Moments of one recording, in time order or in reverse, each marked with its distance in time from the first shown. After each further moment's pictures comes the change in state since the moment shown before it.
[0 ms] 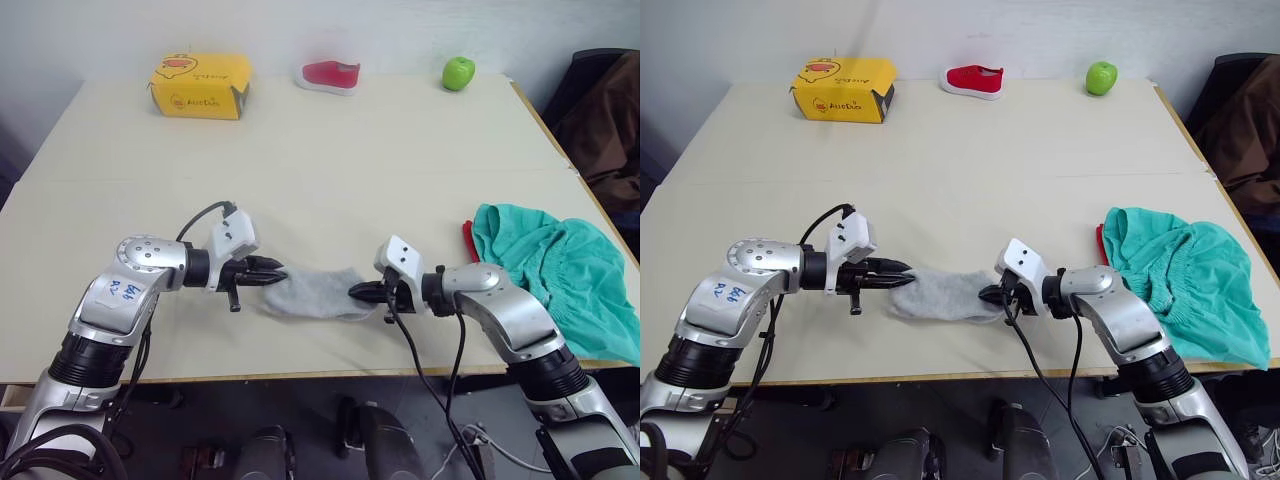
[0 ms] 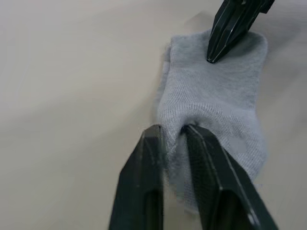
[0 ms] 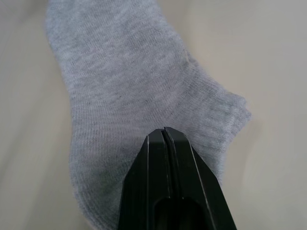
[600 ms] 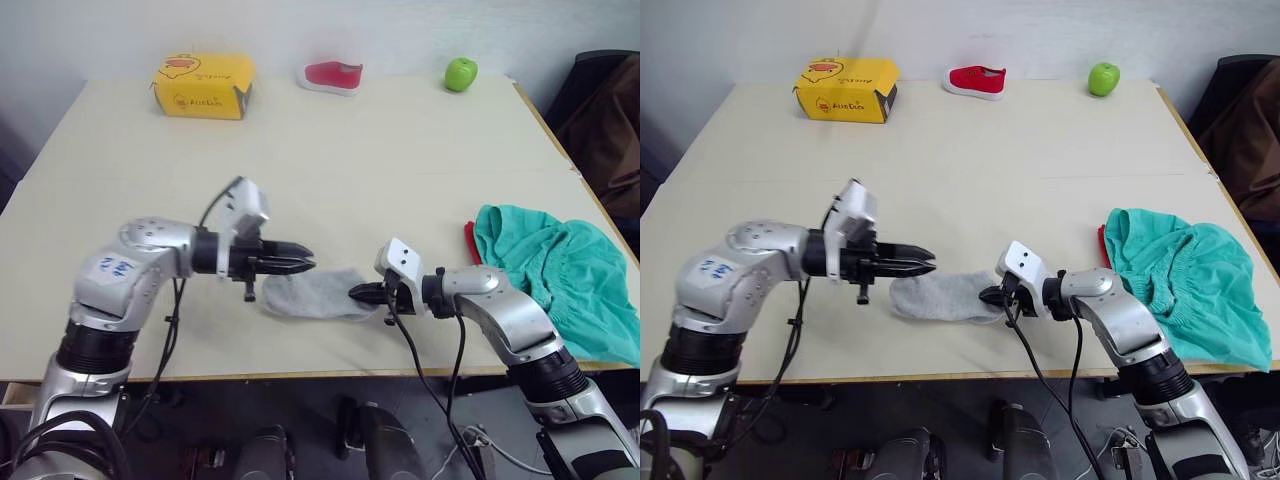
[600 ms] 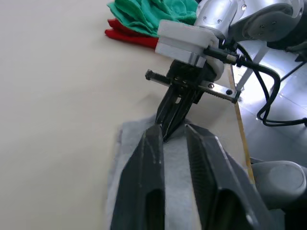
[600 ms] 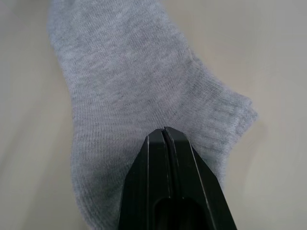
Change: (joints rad) left arm -0.108 -0.080 -0.036 -0.067 -0.171 0.192 0.015; right arm 0.017 -0.001 0.004 0.002 -0.005 -0.024 0.001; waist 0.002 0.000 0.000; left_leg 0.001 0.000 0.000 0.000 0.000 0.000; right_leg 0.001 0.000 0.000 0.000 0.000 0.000
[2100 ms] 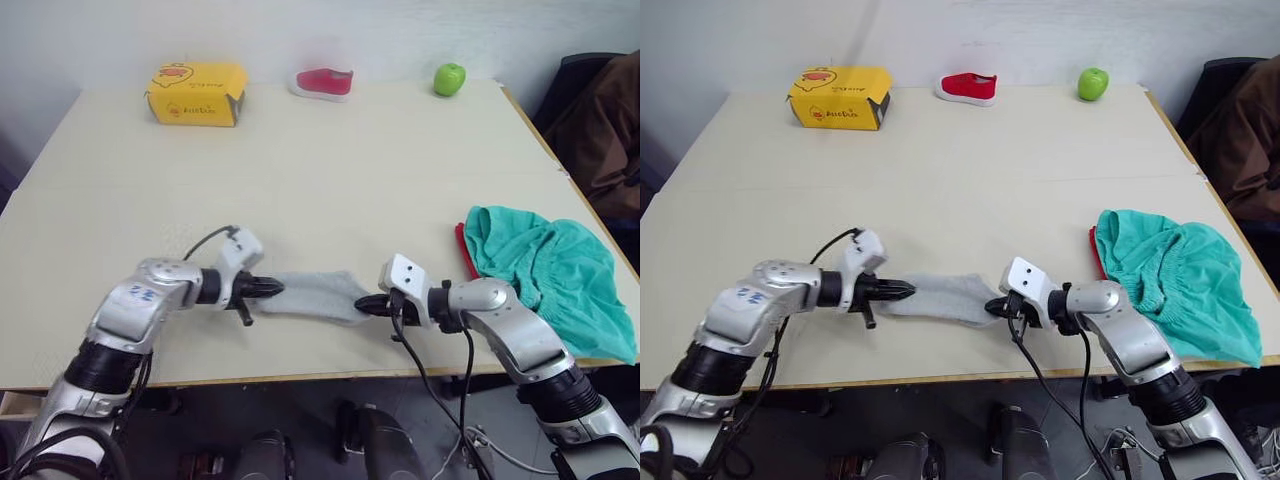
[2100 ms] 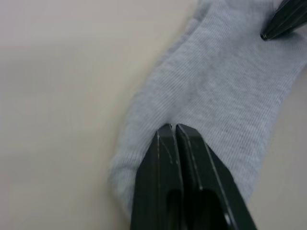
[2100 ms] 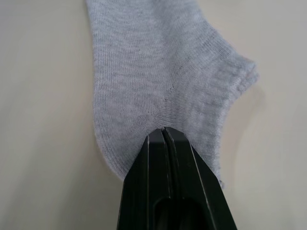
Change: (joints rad) left arm 0.179 0.045 0.105 0.054 0.057 0.112 0.219; right arm 0.094 -0.047 0.010 -0.075 -0.064 -0.083 -0.004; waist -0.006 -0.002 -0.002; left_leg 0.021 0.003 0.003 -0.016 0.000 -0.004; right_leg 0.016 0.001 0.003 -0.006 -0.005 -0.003
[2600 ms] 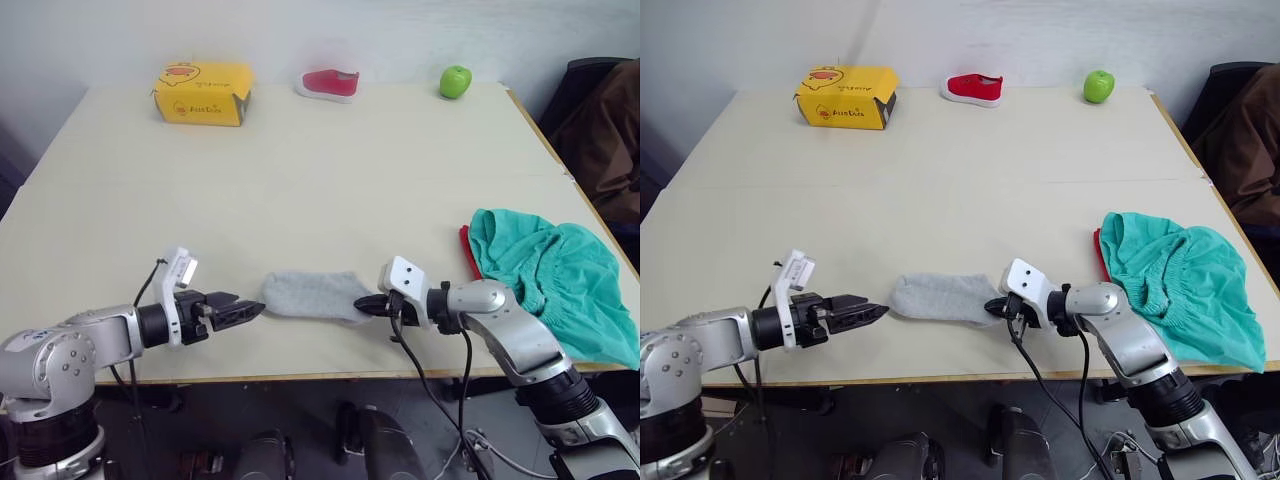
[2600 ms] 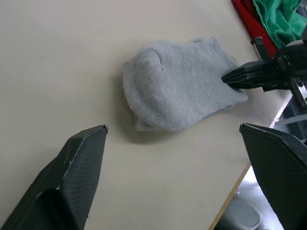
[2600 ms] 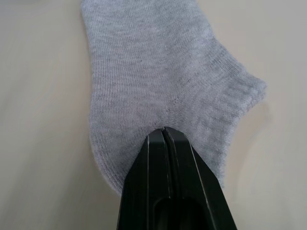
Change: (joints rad) left arm 0.206 -0.243 0.529 -0.317 -0.320 0.638 0.249; right arm 0.004 0.015 0.002 0.011 -0.015 -0.022 -0.006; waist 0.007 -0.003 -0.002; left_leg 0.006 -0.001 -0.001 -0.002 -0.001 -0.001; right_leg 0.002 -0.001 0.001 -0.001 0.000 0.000
